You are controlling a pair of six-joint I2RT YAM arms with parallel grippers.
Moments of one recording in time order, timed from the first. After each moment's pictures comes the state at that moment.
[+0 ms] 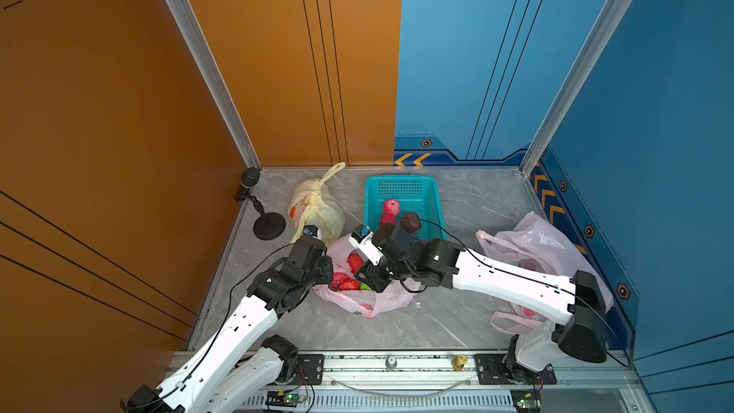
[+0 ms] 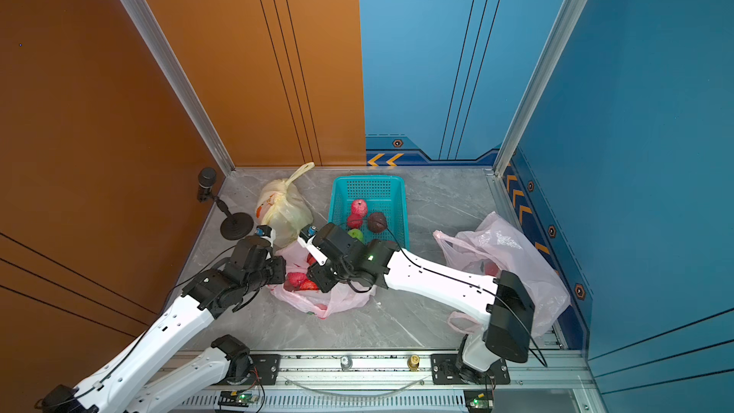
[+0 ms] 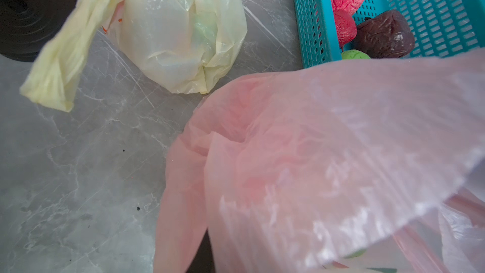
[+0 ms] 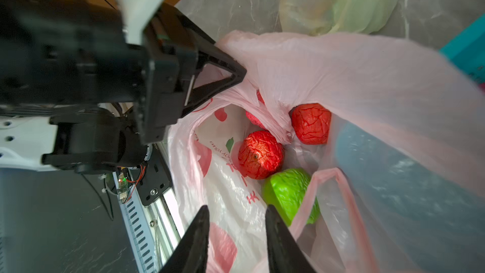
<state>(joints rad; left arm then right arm) -0.49 0.85 0.70 -0.71 -0.18 -0.48 1.10 1.63 1.38 -0.58 -0.11 0.31</state>
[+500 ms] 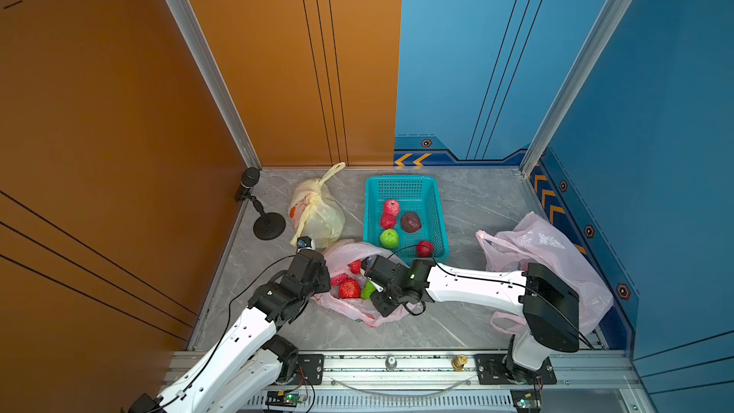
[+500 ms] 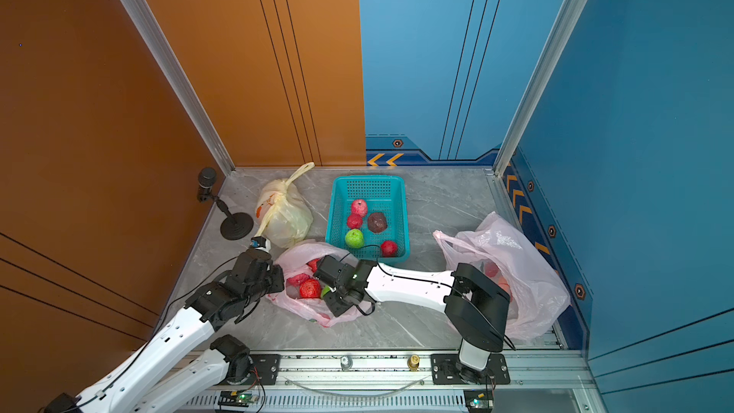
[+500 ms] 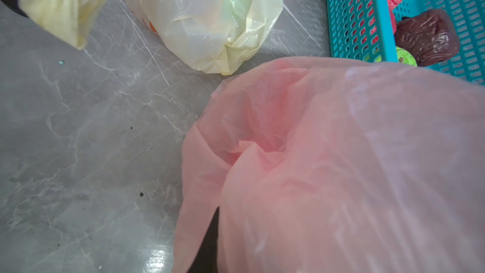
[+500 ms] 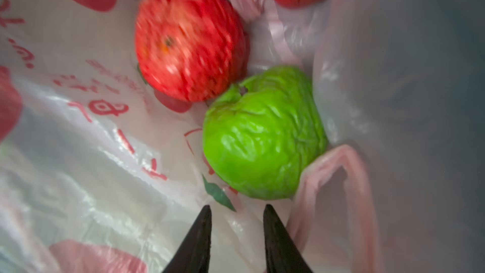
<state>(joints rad) -0.50 0.76 0.55 -0.65 -0.25 -0.58 1.15 1.71 1.14 -0.63 -0.03 0.44</state>
